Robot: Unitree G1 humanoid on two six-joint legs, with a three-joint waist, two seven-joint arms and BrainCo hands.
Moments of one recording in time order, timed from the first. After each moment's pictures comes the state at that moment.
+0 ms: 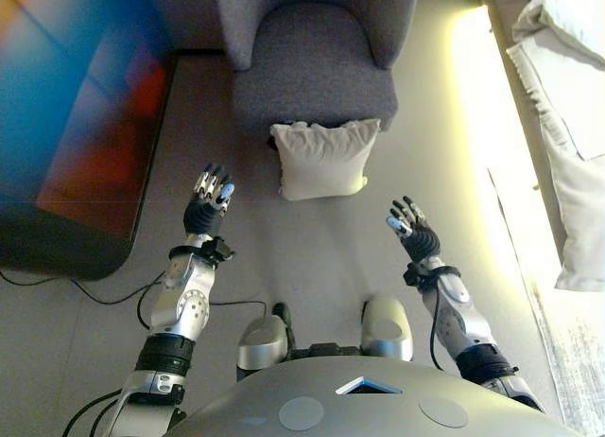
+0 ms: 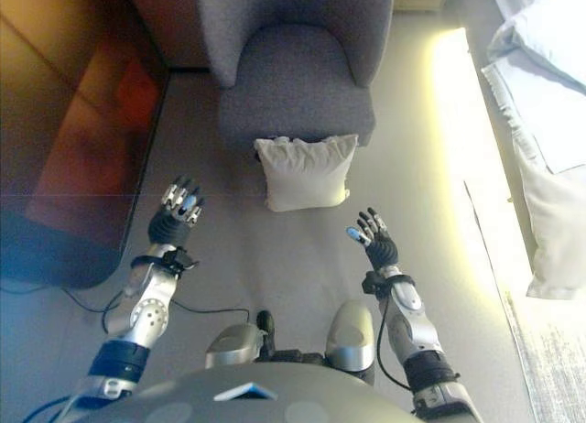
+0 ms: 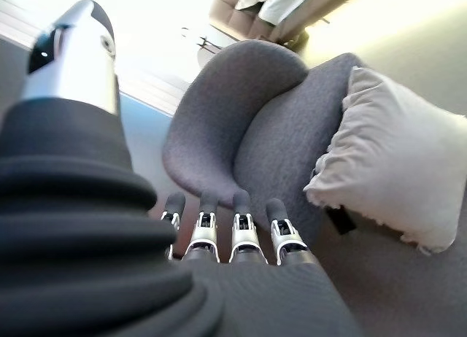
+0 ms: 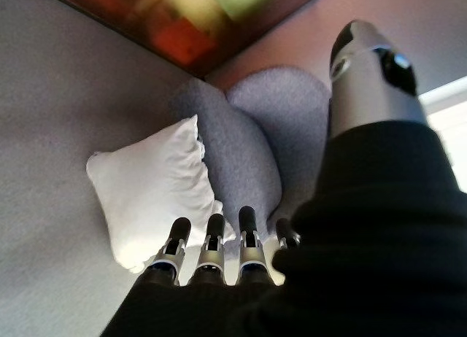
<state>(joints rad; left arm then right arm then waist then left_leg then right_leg) 0.10 0.33 -0.09 0.19 -0.73 -0.13 -0.05 0.14 -0.26 0.20 0.32 0.62 -0.13 0.05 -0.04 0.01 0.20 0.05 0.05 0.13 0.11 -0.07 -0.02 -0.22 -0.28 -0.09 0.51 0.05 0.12</state>
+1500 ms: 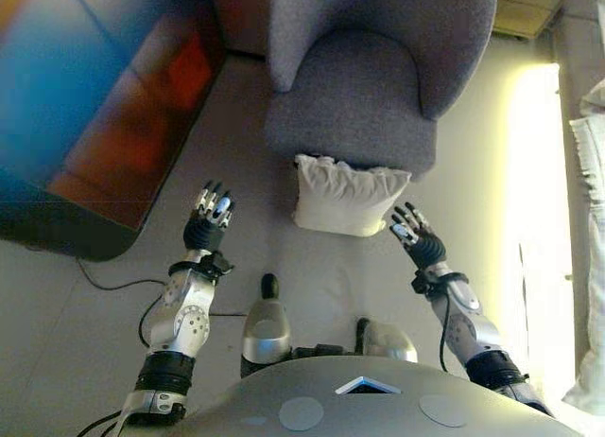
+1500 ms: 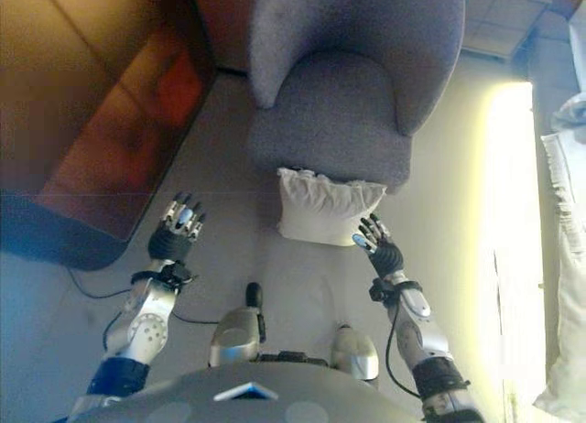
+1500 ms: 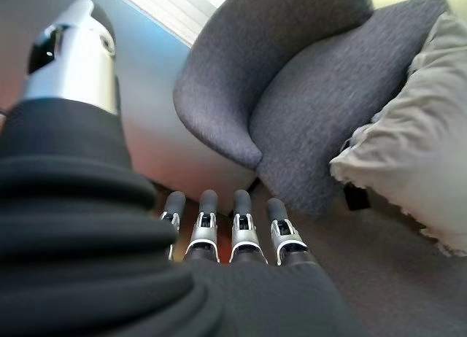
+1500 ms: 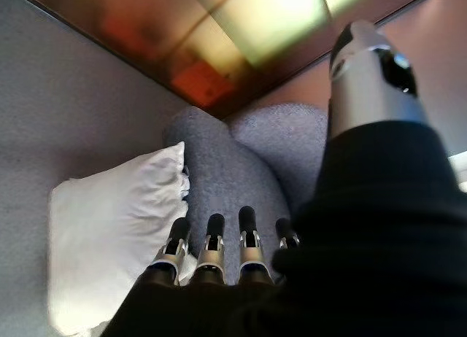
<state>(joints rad) 0.19 0.31 -0.04 0.15 -0.78 -0.10 -0.05 0.16 -0.27 0.20 0.31 0.68 -0.11 0.13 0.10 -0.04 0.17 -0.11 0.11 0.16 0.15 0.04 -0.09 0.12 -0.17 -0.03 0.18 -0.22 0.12</state>
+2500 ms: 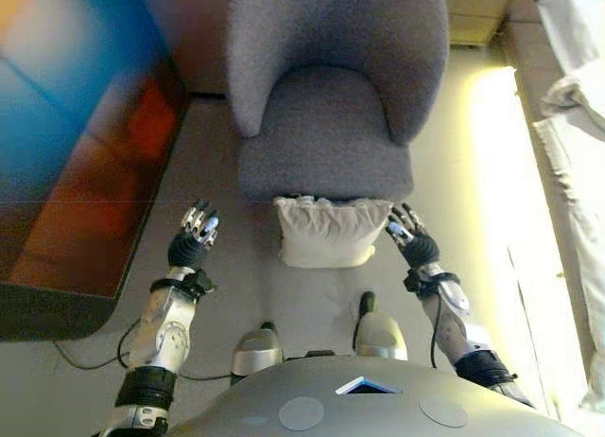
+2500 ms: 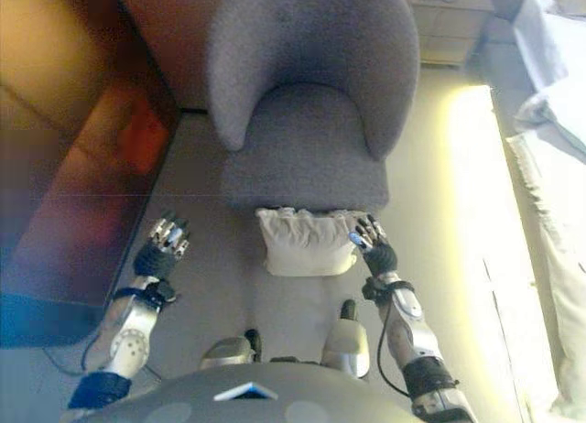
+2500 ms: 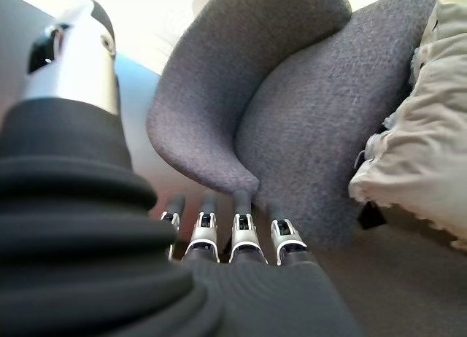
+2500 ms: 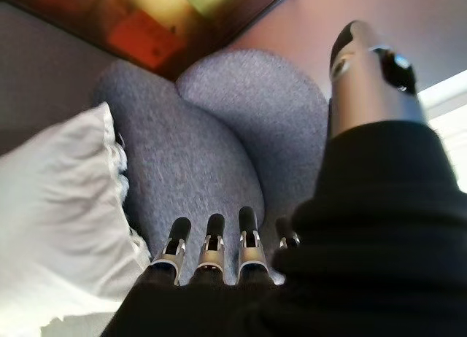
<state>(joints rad) 0.26 0.31 -0.02 0.20 -0.75 -0.09 -0.16 0.16 -0.29 0.16 0.33 0.68 -0.10 0.09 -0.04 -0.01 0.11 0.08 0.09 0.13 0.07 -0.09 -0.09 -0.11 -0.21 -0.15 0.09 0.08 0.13</state>
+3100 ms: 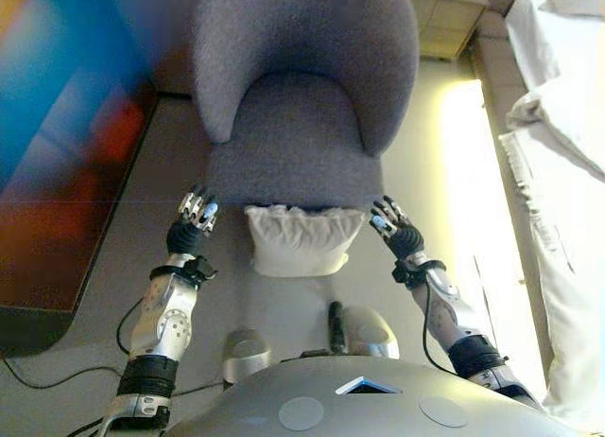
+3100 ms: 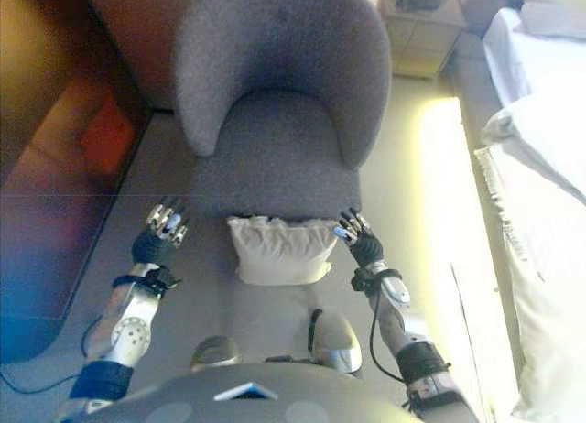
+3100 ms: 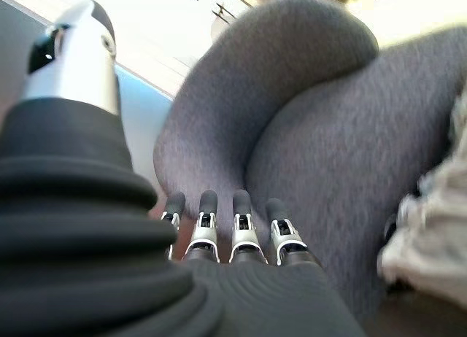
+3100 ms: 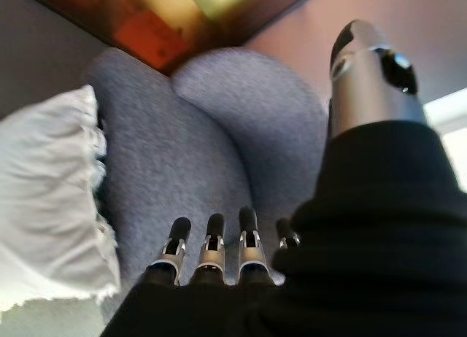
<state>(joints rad) 0.18 0.31 -0.03 0.18 -0.75 -0.08 -0.10 0.08 -0.26 0.23 0.36 0.67 -0.07 0.10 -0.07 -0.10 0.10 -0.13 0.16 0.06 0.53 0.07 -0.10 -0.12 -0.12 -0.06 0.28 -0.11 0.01</state>
